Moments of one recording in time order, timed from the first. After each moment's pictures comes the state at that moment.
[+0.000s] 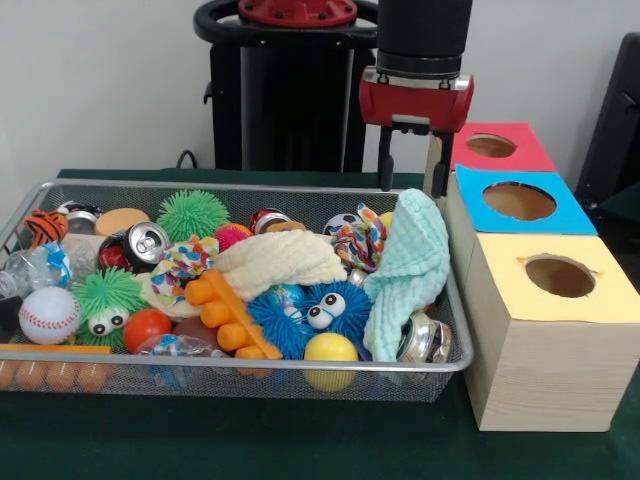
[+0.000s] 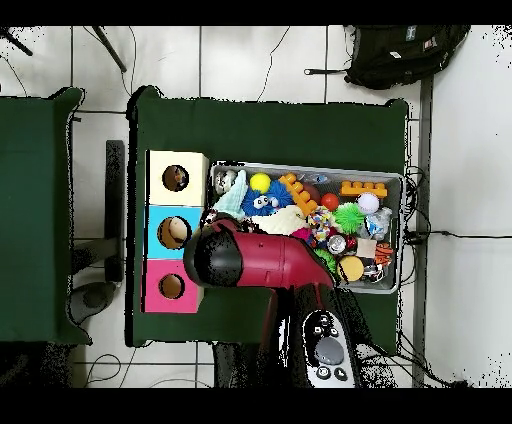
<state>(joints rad) -0.17 -0.80 0.04 1.84 -0.05 0.35 1.98</state>
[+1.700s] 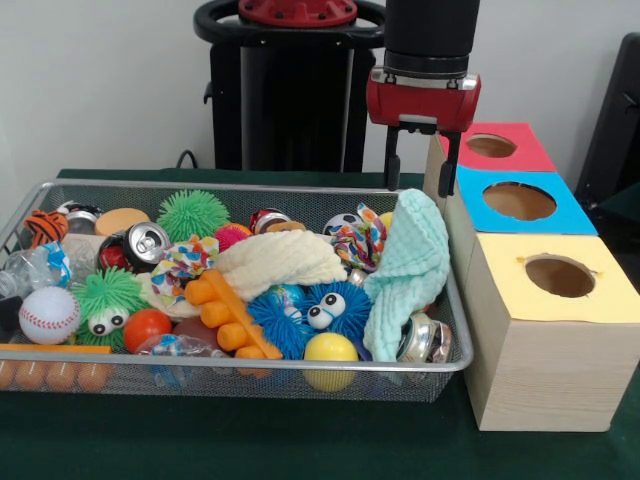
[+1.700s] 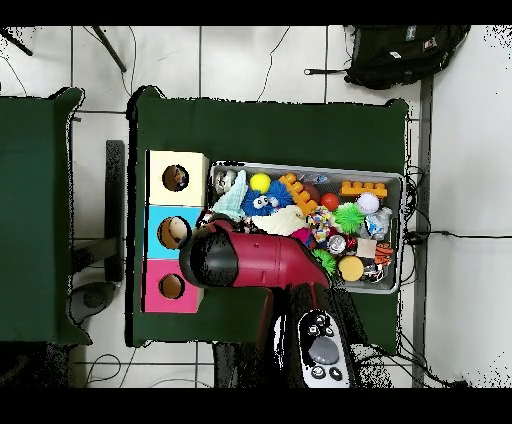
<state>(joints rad) -0.16 -0.80 0.04 1.84 -0.05 0.35 1.98</state>
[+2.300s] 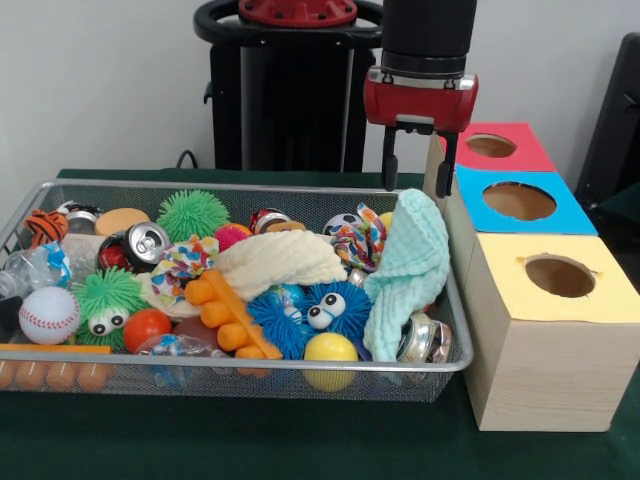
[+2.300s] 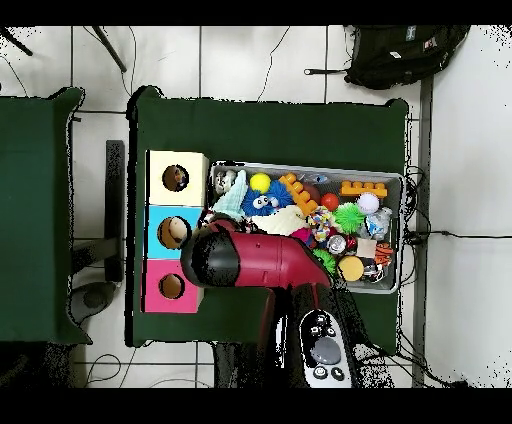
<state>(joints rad) -0.17 -0.80 0.04 1.84 -0.05 0.35 1.98</state>
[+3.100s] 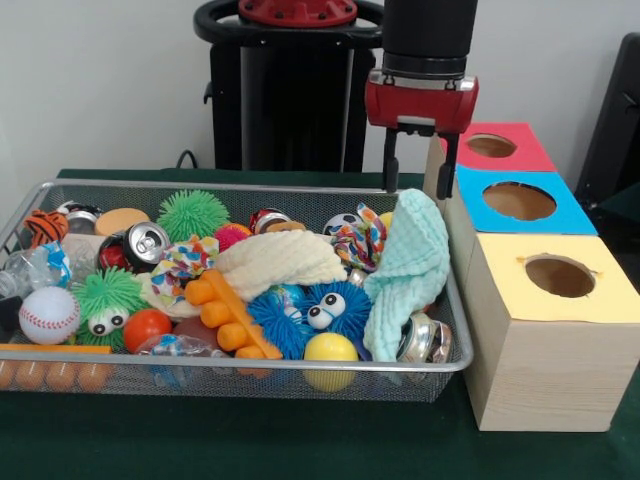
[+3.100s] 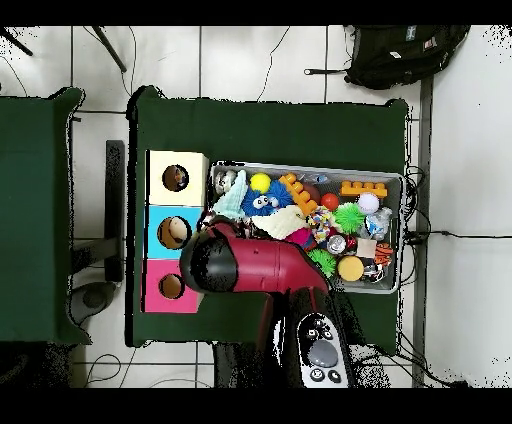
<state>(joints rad) -0.16 -0.80 0.04 1.87 -0.05 0.28 1.98</state>
